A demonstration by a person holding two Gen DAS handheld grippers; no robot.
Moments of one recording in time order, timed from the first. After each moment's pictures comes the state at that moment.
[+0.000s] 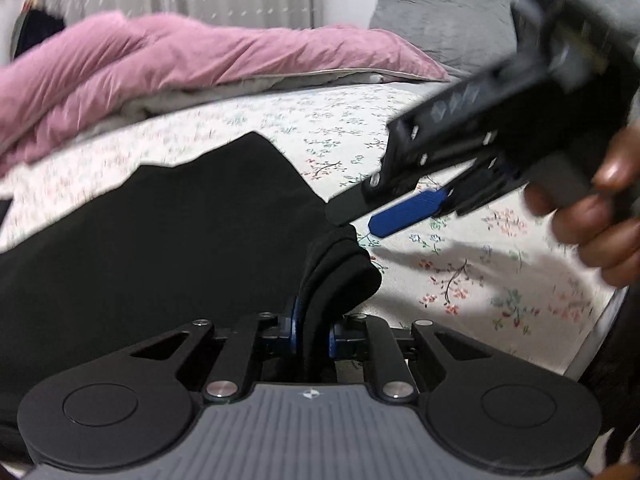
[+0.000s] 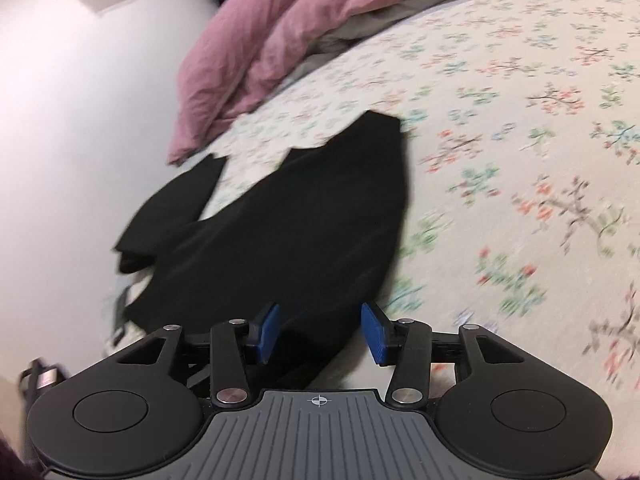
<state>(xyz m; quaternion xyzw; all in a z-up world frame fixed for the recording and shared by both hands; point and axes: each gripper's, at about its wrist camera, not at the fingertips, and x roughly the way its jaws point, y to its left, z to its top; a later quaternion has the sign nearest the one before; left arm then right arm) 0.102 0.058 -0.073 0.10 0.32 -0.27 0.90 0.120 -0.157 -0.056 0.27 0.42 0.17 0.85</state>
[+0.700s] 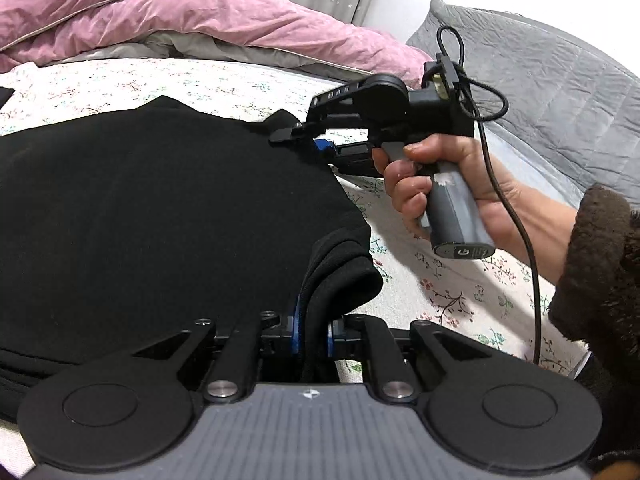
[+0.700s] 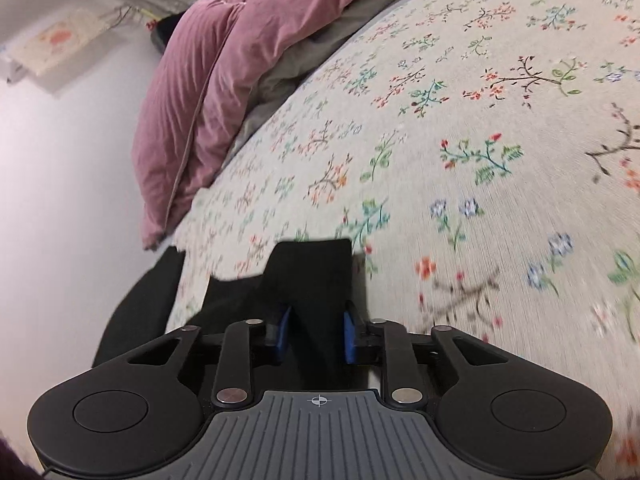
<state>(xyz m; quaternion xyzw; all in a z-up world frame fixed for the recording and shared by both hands) 0.111 0.082 -0.084 -0.04 0.37 -0.27 0.89 0.266 -0.179 -0.109 0.37 0.38 0.15 0.83</state>
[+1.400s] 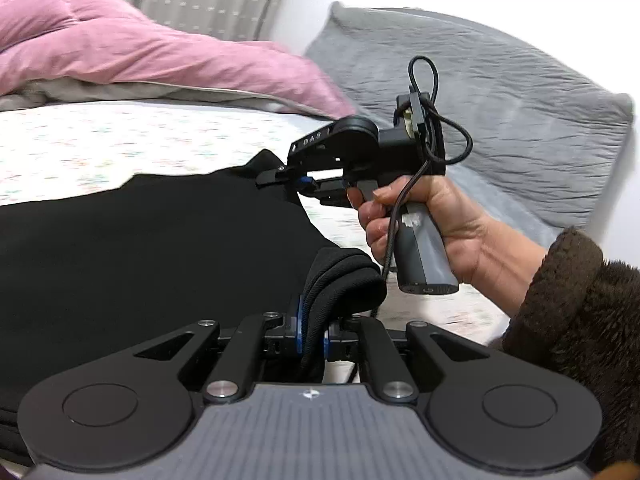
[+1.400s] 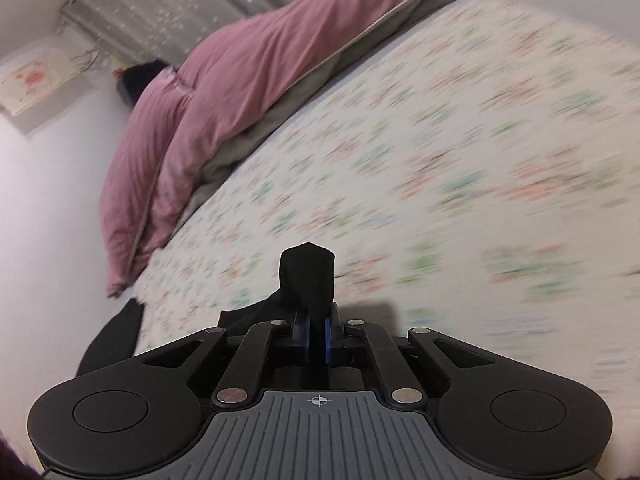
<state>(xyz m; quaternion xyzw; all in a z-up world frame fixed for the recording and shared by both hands) 0.028 -0.066 -0.030 -0.04 0.32 -0.40 0.86 0.160 -0.349 -0.051 0.36 0.34 0.04 0.87</state>
